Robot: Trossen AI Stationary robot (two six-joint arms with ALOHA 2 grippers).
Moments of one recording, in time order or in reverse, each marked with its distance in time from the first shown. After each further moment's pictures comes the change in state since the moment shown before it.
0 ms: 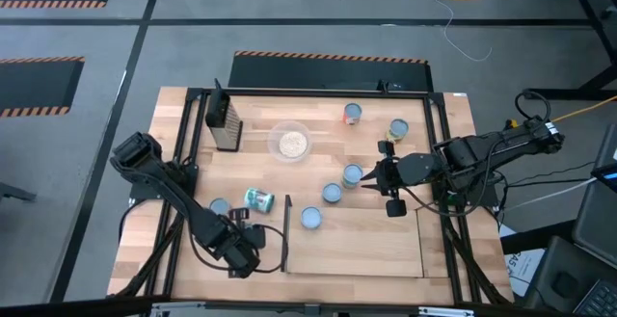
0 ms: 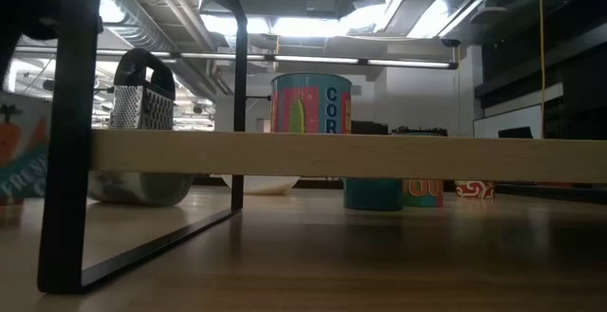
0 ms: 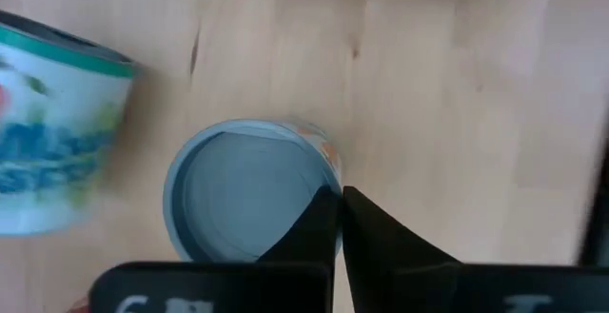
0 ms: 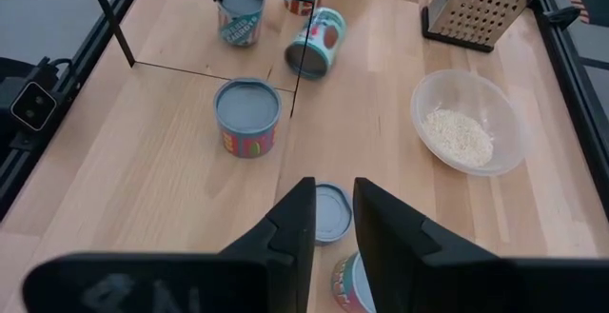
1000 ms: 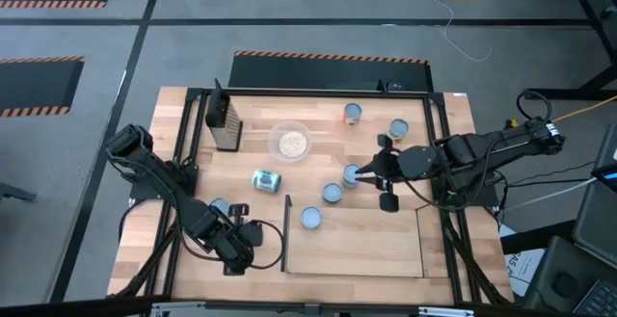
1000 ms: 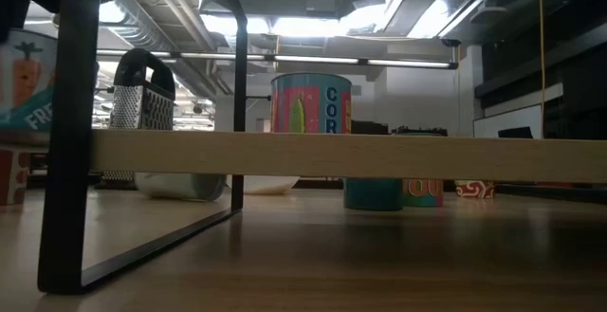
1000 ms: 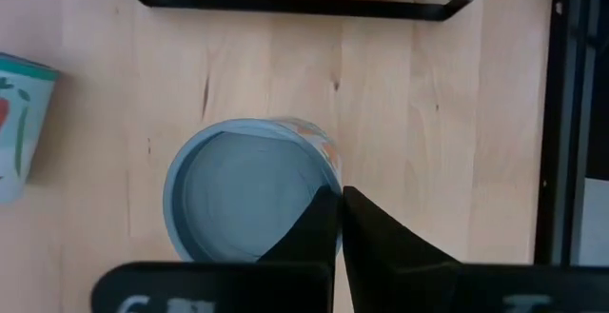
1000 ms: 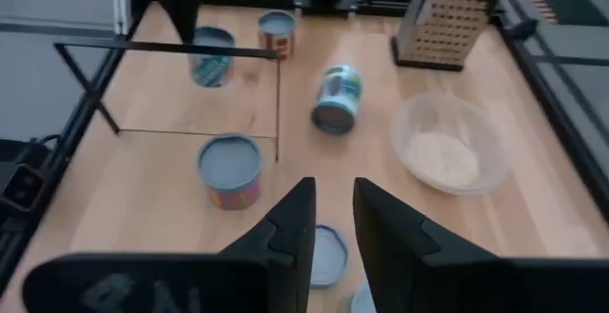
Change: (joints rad) left arm 0.003 -0.096 0.001 0.000 -0.047 0.078; right arm -0.037 0.000 0.000 0.102 0.015 0.079
